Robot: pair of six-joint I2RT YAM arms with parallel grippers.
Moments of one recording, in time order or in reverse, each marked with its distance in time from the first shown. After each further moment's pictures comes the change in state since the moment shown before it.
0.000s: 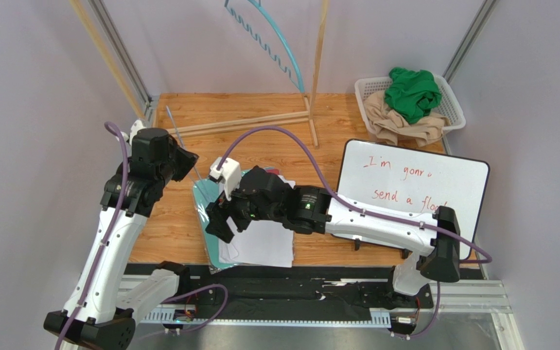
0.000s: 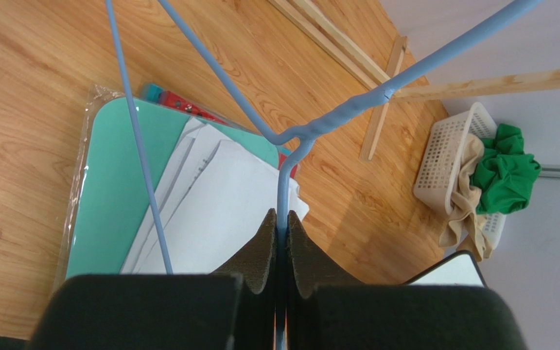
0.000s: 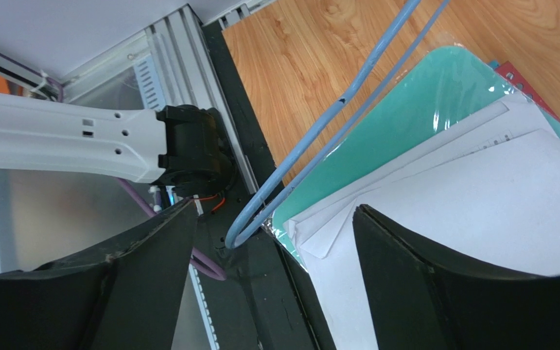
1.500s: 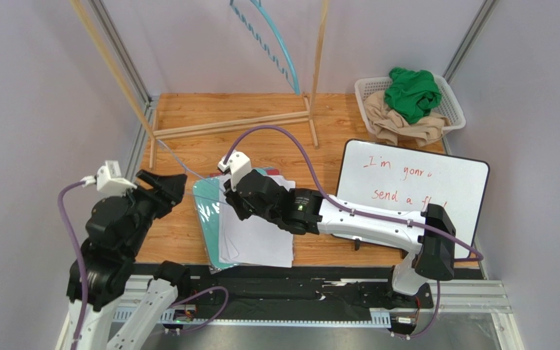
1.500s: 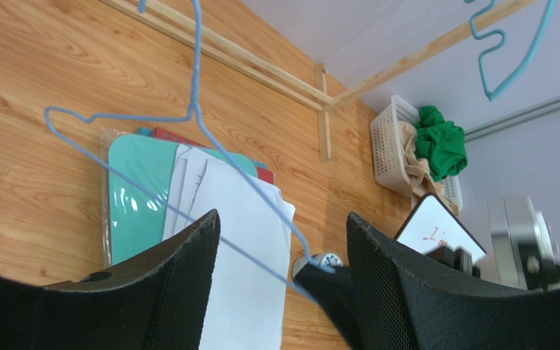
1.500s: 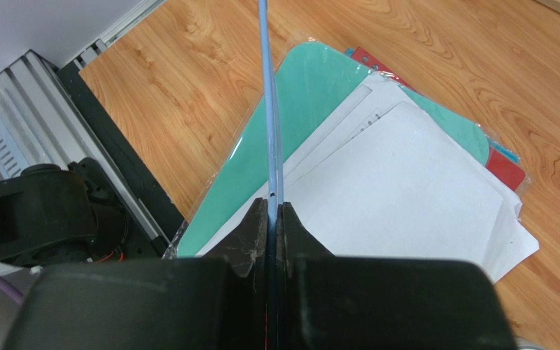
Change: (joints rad) left arm -0.066 -0.476 -0.160 0.023 -0.025 0.174; right arm -0.004 0.053 -0.061 0.054 0.354 0.008
